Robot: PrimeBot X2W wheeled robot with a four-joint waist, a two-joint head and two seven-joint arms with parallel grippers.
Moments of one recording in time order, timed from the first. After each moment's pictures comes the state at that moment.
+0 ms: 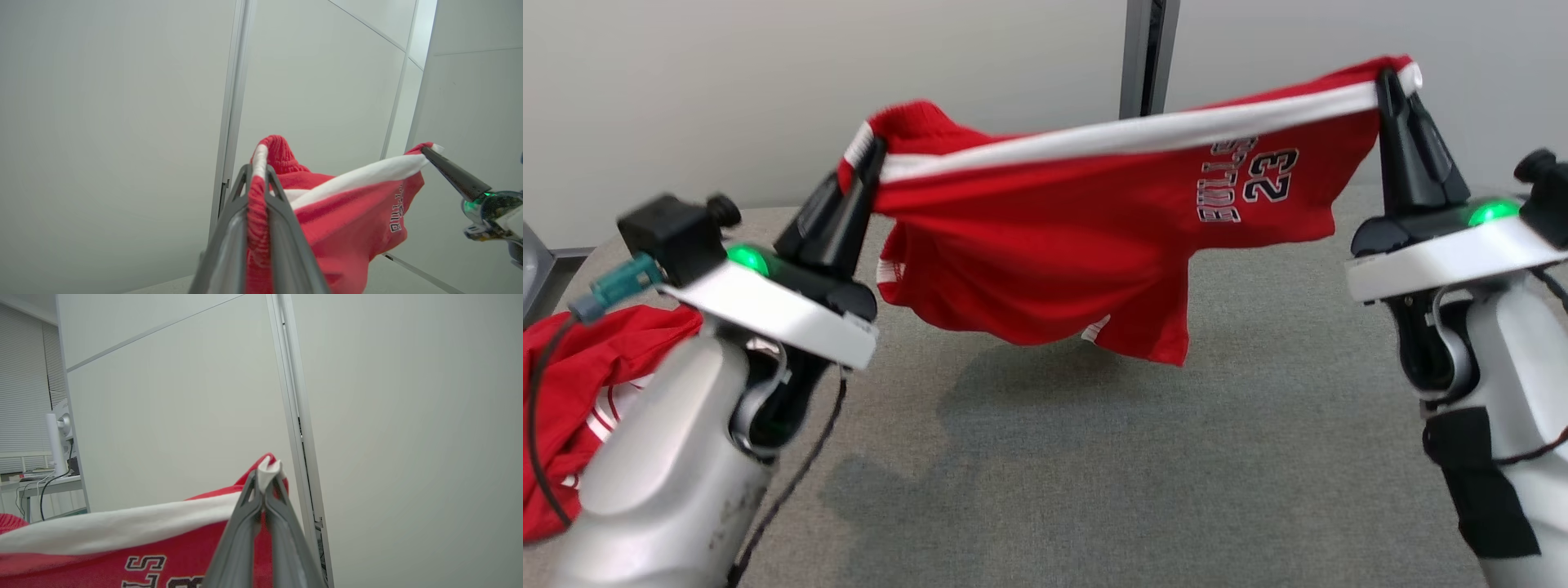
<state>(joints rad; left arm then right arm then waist) -0.56 0.31 -0.46 0.25 -0.79 -0.13 -0.20 -0.61 -0.14 0.16 0.34 0.45 0.13 -0.26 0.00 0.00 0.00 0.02</state>
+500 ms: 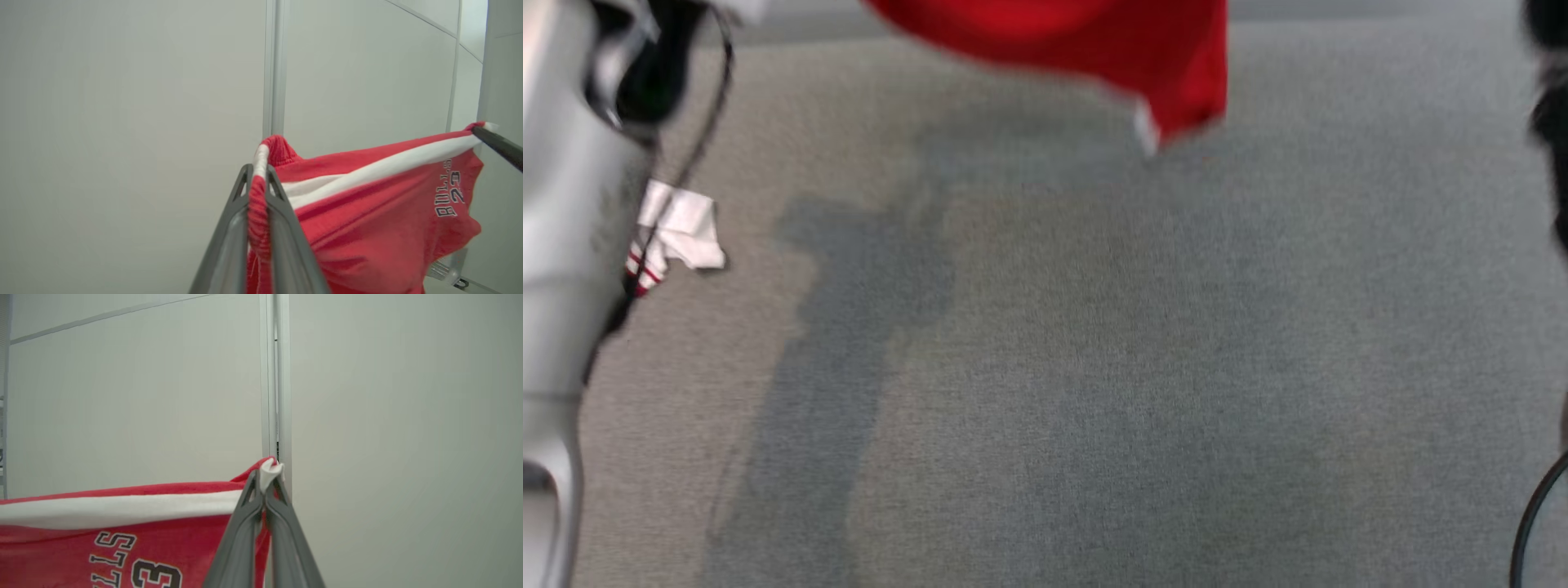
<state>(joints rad) -1.22 0.33 -0.52 0.59 -0.78 -0.13 -0.21 -1.27 -0.16 0.15 0.65 0.32 0.13 -0.26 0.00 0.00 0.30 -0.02</state>
